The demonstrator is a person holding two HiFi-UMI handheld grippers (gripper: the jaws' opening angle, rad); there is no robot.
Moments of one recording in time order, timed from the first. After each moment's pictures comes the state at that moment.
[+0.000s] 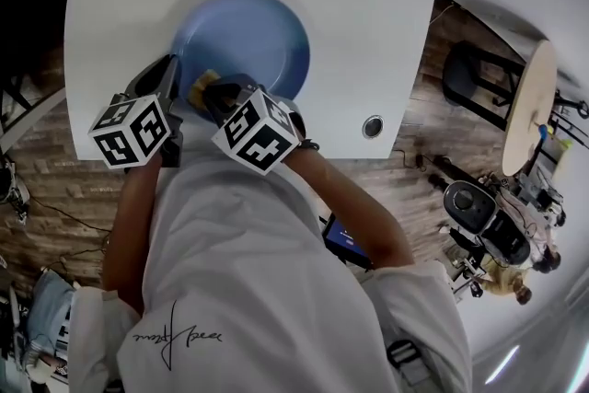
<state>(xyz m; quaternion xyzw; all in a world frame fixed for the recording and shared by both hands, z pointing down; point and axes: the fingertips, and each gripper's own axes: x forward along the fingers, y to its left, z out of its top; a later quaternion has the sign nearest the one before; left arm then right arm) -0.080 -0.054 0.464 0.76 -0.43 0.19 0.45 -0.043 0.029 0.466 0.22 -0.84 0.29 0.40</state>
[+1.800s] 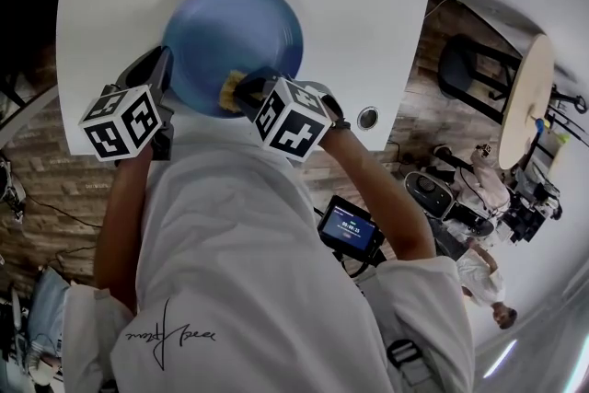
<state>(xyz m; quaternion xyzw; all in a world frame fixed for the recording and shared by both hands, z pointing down) -0.076 -0.055 0.465 0.76 -0.42 0.20 0.44 0.021 0.063 0.467 0.11 -0.82 0.26 0.49</state>
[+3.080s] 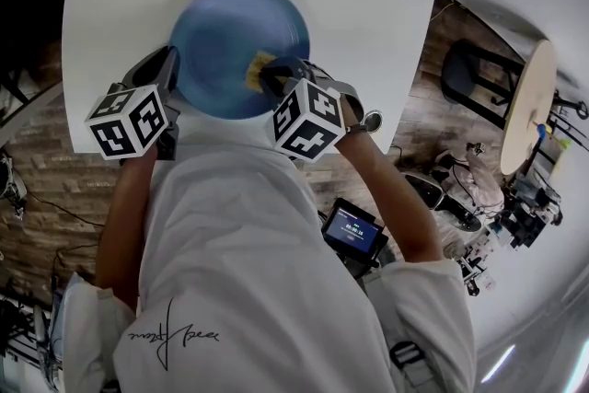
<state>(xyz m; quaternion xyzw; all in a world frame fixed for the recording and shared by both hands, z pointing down) -0.077 -0.055 0.463 0.77 -0.42 0.21 0.44 0.061 0.031 0.469 0.18 -0.80 0.17 0.55</state>
